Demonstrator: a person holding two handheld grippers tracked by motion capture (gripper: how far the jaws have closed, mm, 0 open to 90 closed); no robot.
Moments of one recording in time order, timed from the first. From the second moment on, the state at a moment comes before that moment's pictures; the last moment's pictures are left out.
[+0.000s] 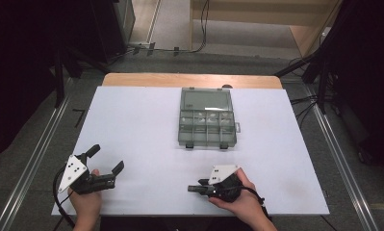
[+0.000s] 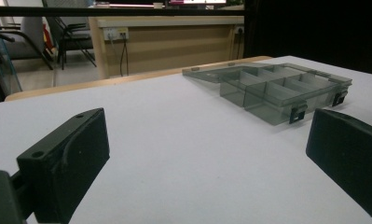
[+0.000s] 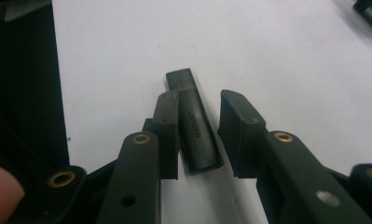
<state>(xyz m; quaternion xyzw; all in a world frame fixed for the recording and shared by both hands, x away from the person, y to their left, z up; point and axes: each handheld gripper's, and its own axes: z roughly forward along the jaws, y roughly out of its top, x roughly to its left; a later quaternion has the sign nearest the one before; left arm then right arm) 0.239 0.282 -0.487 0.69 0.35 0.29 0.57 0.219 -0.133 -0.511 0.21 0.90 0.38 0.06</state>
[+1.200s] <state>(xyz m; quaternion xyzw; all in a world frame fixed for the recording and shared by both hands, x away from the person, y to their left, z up) 0.238 0.283 -0.488 0.68 0.35 0.30 0.57 0.227 -0.153 -0.497 0.27 0.87 0.42 0.07</state>
